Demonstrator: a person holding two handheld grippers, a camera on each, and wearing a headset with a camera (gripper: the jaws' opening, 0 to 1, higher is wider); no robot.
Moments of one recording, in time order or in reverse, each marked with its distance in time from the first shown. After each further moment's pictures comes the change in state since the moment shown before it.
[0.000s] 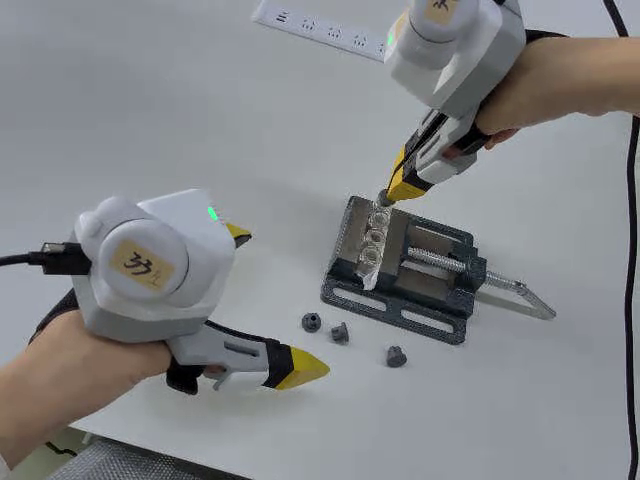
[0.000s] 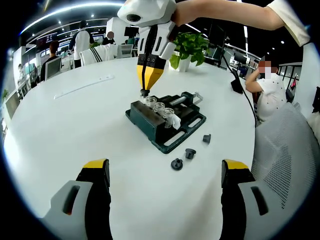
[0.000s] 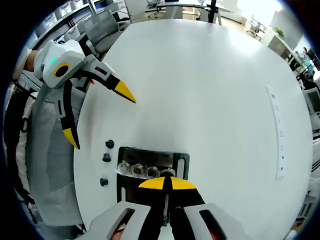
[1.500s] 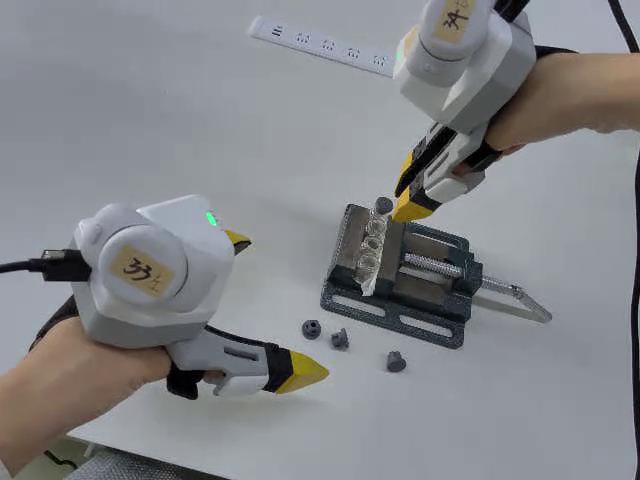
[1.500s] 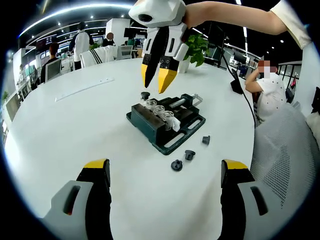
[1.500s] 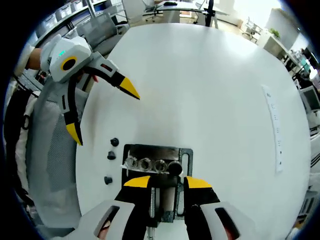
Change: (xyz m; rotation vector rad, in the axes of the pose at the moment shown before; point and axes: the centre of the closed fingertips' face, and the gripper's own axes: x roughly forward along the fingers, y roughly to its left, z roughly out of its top) left arm -0.005 0.000 0.005 0.009 -0.005 0.004; right arm -0.010 0.014 -0.010 0.017 -0.055 -0.023
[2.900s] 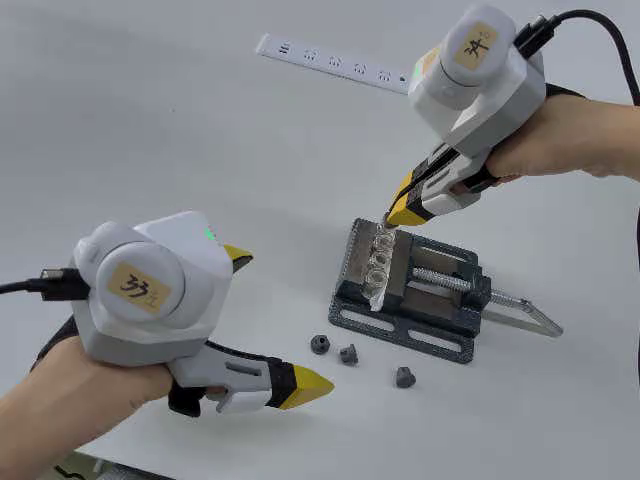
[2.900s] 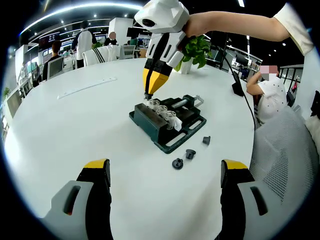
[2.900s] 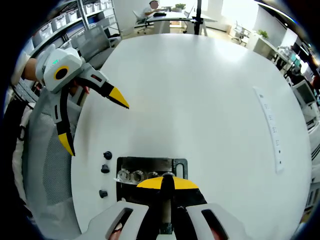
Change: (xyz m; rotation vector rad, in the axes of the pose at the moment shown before) left arm -0.007 0.002 -0.001 -0.025 -0.006 0.009; right arm 0.009 -0.014 0.015 0.055 -0.096 -0.036
